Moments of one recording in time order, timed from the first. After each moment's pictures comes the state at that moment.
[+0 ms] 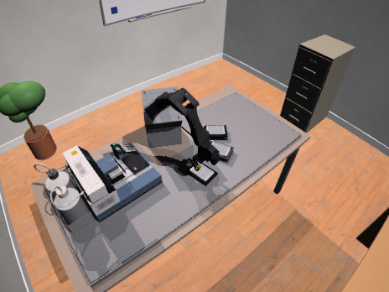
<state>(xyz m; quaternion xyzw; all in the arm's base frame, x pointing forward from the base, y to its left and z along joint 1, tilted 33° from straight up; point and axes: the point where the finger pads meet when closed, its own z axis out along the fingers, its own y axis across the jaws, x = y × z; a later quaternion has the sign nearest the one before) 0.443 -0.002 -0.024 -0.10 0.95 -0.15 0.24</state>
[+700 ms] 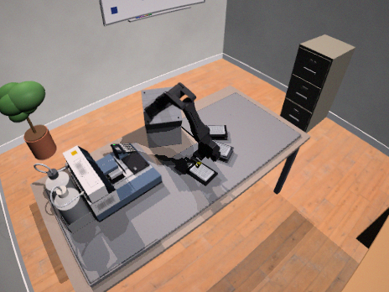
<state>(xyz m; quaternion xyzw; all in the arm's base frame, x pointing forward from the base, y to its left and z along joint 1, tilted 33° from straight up) 0.430 0.006 0.003 -0.10 0.95 -0.15 0.24</state>
